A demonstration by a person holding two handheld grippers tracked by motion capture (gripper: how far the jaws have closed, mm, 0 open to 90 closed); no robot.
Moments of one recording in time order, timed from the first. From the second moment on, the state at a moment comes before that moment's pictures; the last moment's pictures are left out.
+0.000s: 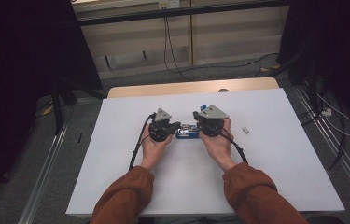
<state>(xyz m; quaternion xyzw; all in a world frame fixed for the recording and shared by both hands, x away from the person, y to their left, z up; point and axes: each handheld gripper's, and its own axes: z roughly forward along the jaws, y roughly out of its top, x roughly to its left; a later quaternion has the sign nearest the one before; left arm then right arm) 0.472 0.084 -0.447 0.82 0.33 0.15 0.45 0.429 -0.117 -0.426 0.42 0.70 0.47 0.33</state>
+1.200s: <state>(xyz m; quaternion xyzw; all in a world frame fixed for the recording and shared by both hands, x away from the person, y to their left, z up) 0.472 0.083 -0.447 0.82 0.32 0.15 0.45 0.426 -0.153 -0.425 0.43 0.70 0.46 0.34</state>
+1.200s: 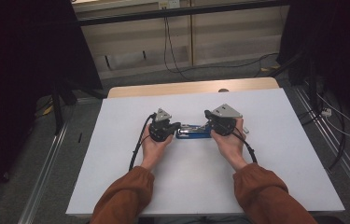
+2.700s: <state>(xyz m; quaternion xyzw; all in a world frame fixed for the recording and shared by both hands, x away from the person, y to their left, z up) 0.471 0.083 -0.447 0.82 0.32 0.15 0.45 0.413 -0.195 -0.439 0.44 0.72 0.44 0.31</state>
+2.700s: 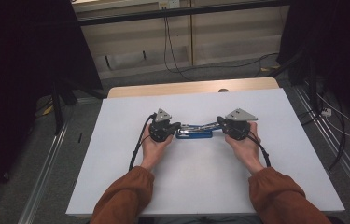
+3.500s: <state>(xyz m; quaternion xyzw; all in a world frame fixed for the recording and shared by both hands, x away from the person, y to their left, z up) 0.471 0.082 -0.448 0.82 0.32 0.15 0.45 0.411 -0.206 -0.447 0.44 0.73 0.43 0.30</state>
